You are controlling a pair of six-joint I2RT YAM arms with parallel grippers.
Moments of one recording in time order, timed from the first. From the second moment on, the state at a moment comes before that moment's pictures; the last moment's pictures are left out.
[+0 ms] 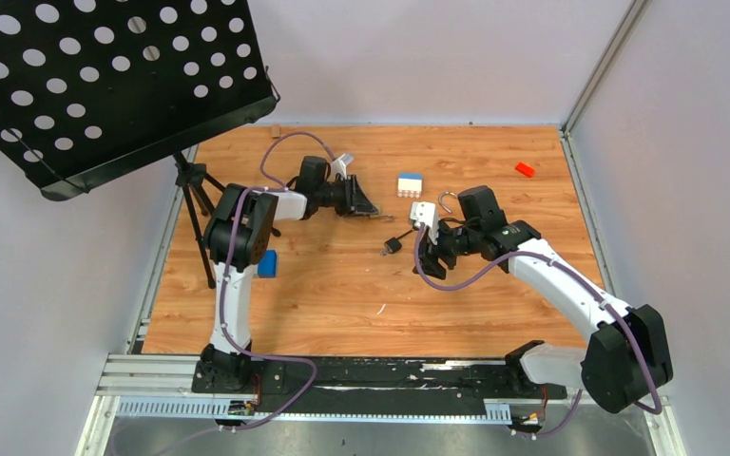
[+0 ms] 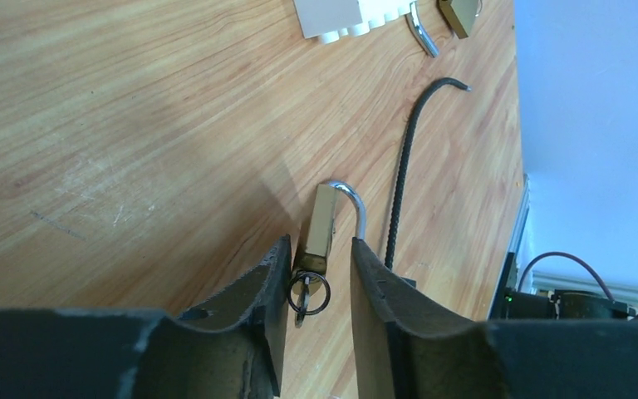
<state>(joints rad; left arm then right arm) -0.34 2.20 1.30 0.28 0.81 -0.58 0.46 1.24 0.88 -0.49 -0.69 -0.65</state>
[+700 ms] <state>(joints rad) -0.33 2.09 1.32 0.06 0.65 -0.34 0.46 1.24 0.88 -0.49 -0.69 -0.65</state>
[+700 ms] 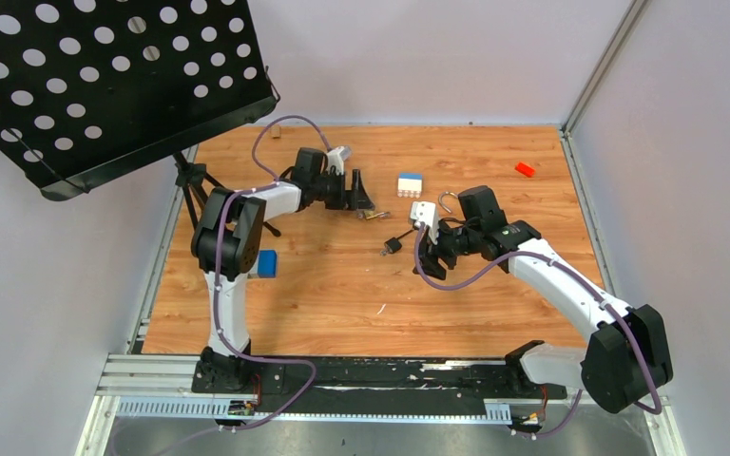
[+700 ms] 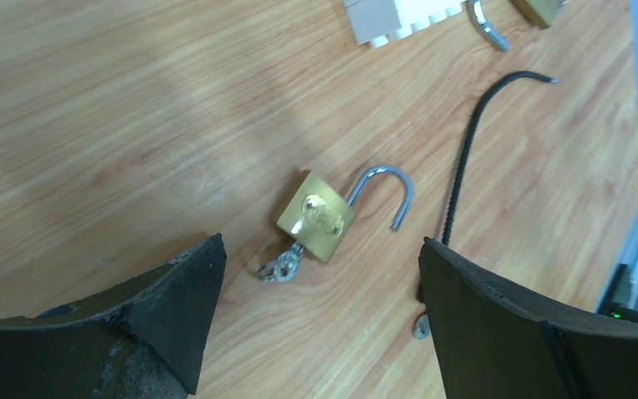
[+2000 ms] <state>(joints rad) -0.44 0.69 0.72 -0.26 0.08 0.35 0.28 0.78 0.75 -0.42 -0.20 -0.34</state>
